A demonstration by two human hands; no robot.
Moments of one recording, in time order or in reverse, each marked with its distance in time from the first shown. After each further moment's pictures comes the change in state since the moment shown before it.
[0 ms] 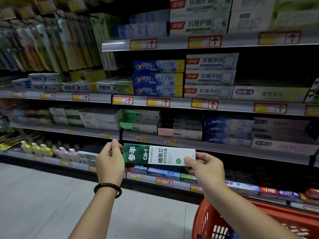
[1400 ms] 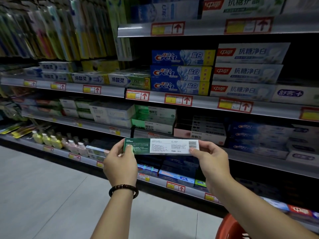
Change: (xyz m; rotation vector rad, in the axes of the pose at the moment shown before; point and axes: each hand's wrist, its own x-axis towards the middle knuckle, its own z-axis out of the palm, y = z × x) left_hand 0.052 -0.039 0.023 -0.178 0.192 -0.060; right_hand 0.053 -0.011 0.070 0.038 -0.054 -0.031
